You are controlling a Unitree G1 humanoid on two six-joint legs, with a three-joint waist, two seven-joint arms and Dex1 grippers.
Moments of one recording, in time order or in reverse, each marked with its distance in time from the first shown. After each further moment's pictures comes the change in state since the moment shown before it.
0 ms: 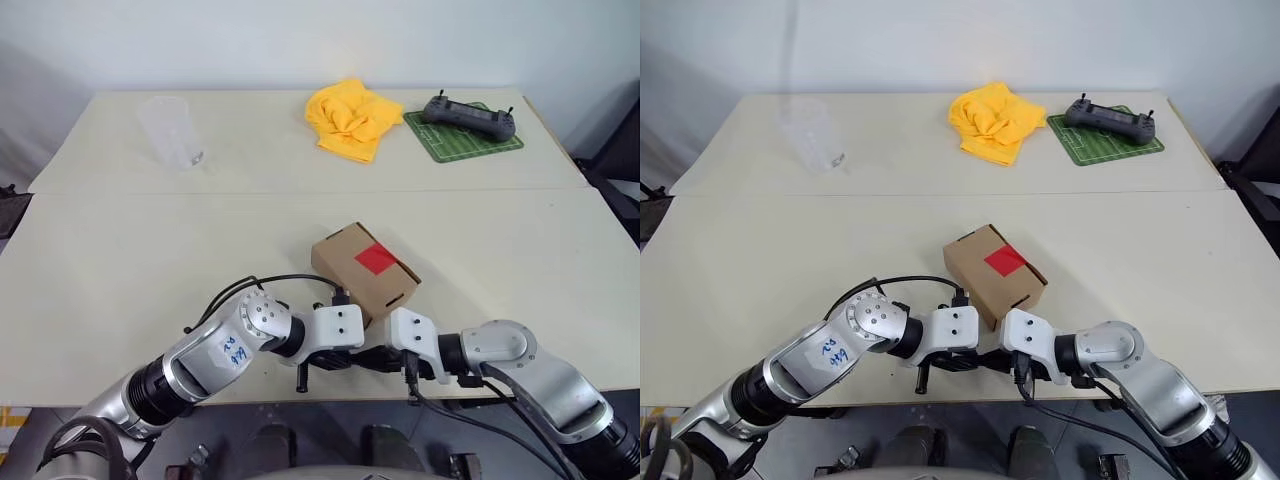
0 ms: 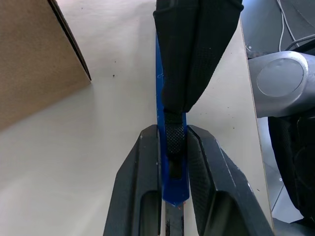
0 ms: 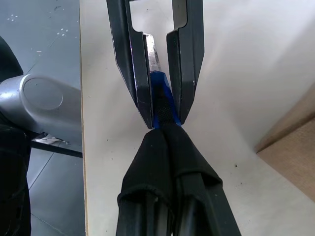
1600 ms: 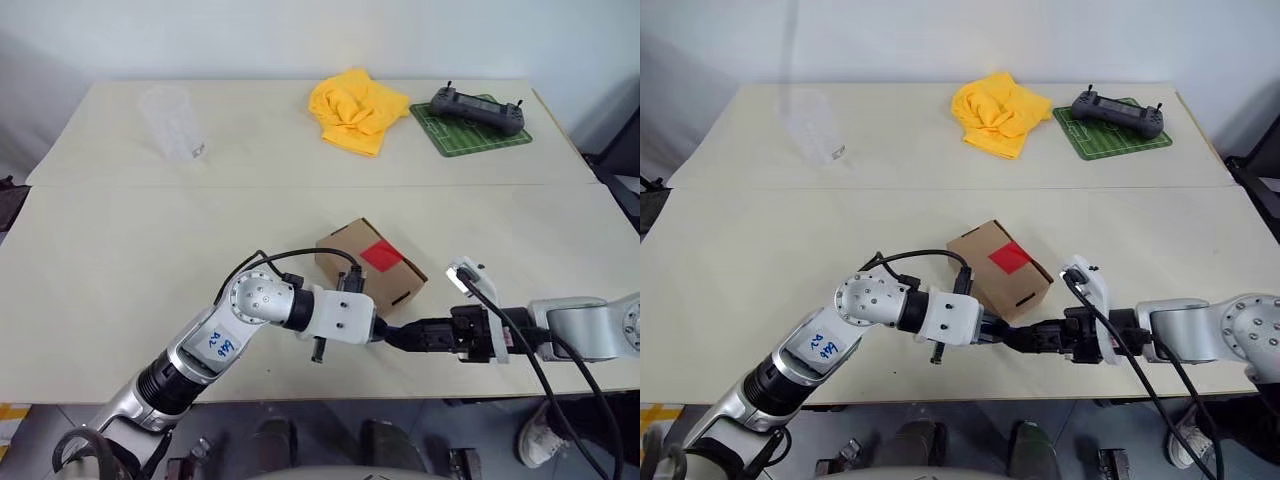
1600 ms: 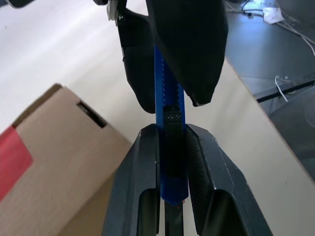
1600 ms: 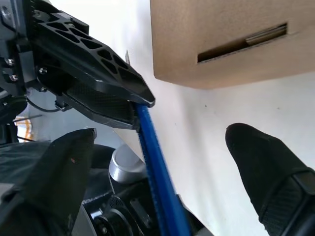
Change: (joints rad) left arm 0.029 -0.090 0.159 0.166 0.083 -0.693 -0.105; right arm -0.176 -0.356 -0.192 0.200 1.643 0.584 -0.976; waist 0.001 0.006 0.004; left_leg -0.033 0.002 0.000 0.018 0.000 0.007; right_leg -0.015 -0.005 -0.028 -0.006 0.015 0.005
